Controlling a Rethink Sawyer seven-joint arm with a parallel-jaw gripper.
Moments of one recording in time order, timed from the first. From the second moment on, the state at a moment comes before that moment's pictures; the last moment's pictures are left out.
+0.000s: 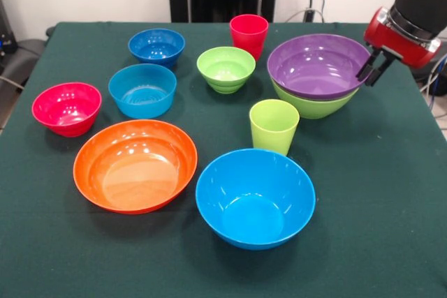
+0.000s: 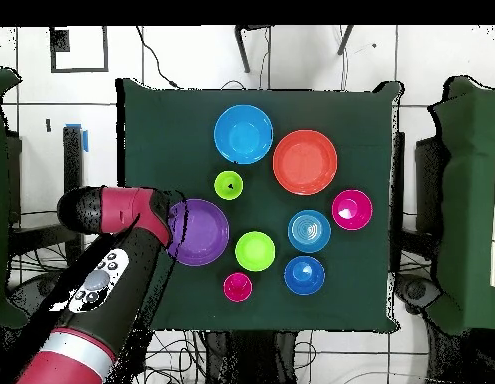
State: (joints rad) arm 0.50 -0.23 -0.54 1.34 0.40 0.74 2.23
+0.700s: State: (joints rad) arm 0.50 -0.23 -0.54 1.34 0.40 0.74 2.23
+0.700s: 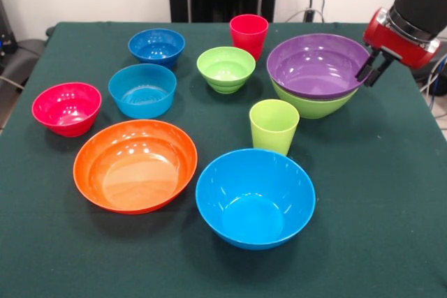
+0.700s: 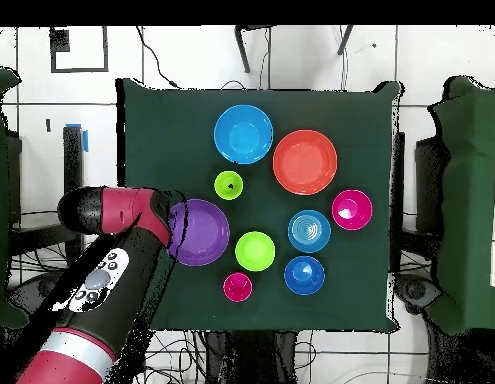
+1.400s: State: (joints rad) arm 0.52 -0.22 -0.58 1.34 0.40 0.74 2.23
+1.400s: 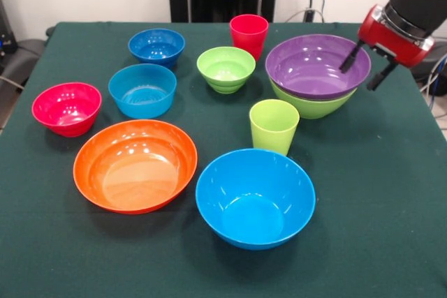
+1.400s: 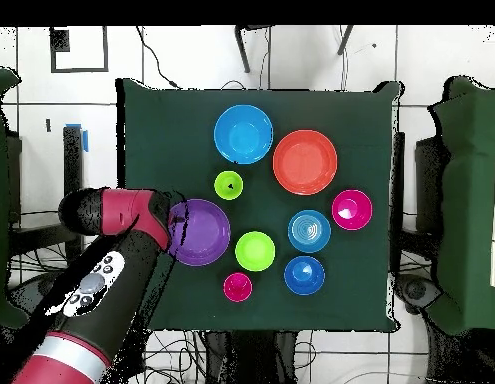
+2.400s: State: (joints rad) arm 0.49 -0.23 -0.59 1.34 0.40 0.74 2.23
